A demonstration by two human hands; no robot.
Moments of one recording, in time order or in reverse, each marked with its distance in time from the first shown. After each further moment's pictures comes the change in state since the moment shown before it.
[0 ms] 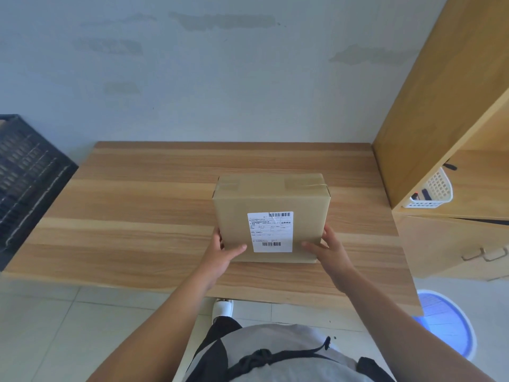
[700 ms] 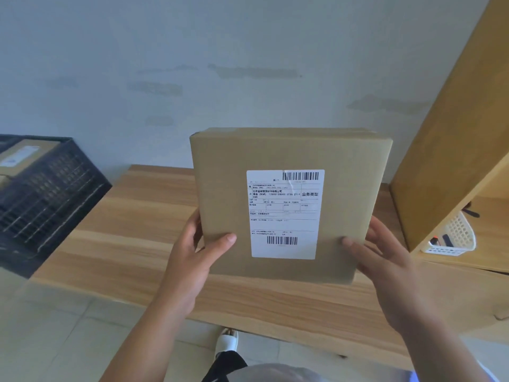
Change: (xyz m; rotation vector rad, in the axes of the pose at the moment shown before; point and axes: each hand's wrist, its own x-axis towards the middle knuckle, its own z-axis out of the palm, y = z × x) left_hand -0.136 0.149 -0.015 -0.137 0.170 0.486; right_hand -0.101 -0.148 -0.009 0.031 -0.074 -0.433
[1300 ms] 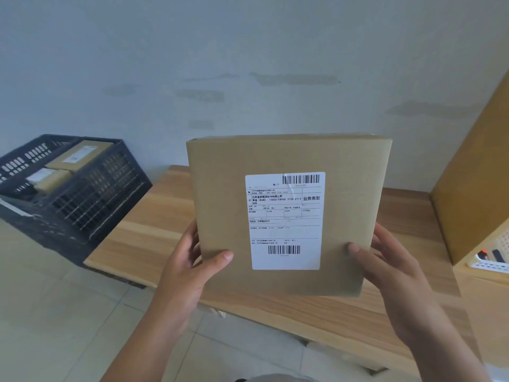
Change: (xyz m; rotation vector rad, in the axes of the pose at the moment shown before) left_hand -0.057 0.020 -0.059 0.038 0.086 0.000; right_hand -0.025 -0.007 0.051 0.052 -0.118 -0.002
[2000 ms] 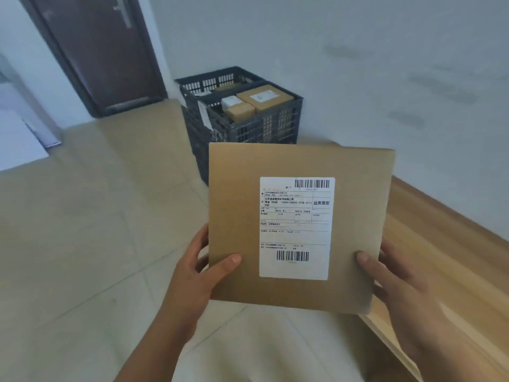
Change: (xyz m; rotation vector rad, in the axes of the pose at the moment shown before) left_hand -0.188 -0.025 -0.295 -0.113 0.661 -0.128; right_hand -0.054 0.032 0.339 -0.143 -0.575 0.166
